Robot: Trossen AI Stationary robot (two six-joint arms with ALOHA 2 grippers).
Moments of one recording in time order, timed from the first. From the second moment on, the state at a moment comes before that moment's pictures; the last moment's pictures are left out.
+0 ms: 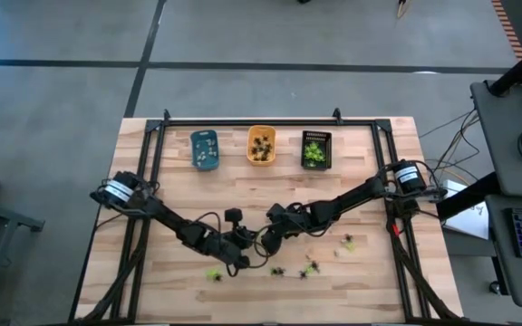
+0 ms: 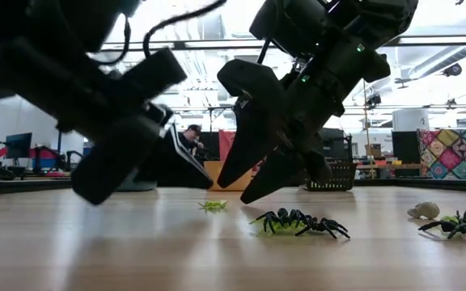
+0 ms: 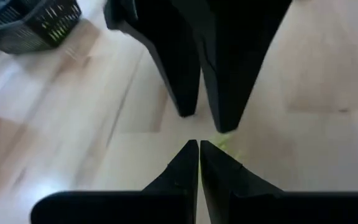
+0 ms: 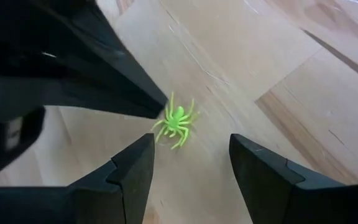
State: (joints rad) left arm -0.46 1.91 0.78 0.40 -0.68 -0.17; right arm 0.22 1.95 1.06 0.06 0.10 0.90
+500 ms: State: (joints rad) left arm -0.44 1.98 0.77 0.45 -0.67 -0.21; right arm 0.23 1.98 1.06 0.13 0.10 0.83
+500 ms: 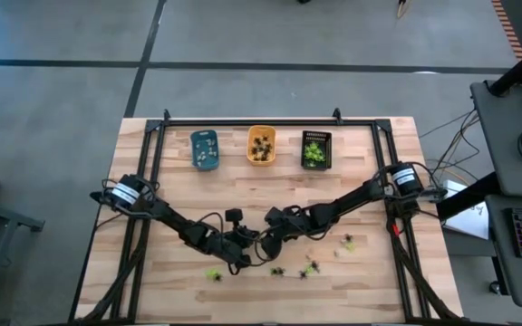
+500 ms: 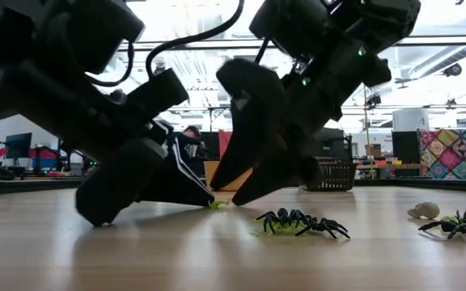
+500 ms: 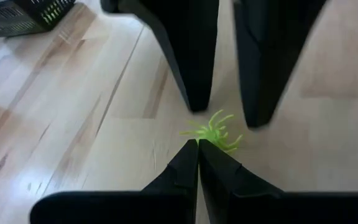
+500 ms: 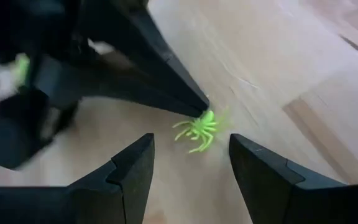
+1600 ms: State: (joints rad) left arm -0.44 2.00 0.77 0.47 -0.64 -0.22; right arm 0.29 2.04 1.06 0.14 0.35 -0.08
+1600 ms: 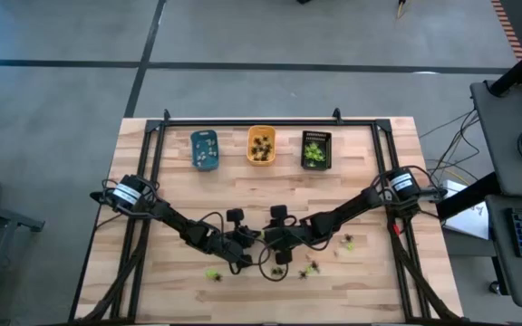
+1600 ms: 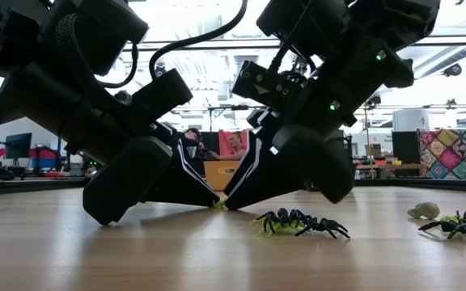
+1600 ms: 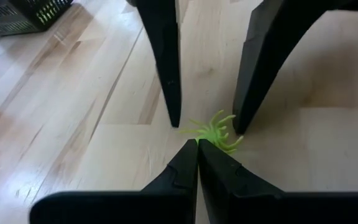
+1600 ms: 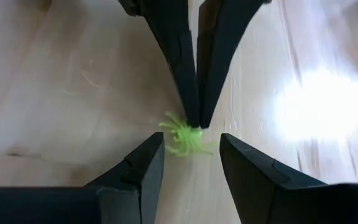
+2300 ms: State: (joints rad) left arm -0.44 1.97 0.77 0.46 -0.63 -0.21; right arm 0.30 2.05 1.06 0.15 0.33 -0.18
